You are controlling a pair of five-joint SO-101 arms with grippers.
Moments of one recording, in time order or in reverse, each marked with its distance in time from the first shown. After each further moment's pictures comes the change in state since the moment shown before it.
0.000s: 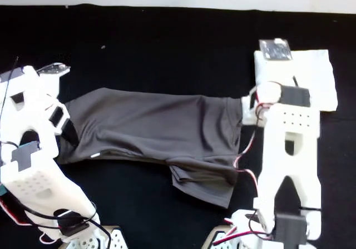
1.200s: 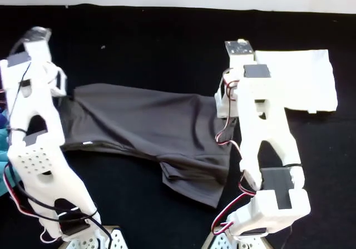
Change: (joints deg) left arm 2.8 16.6 -25.8 -16.7 22.9; right arm -8.0 21.4 -8.6 0.1 -5.0
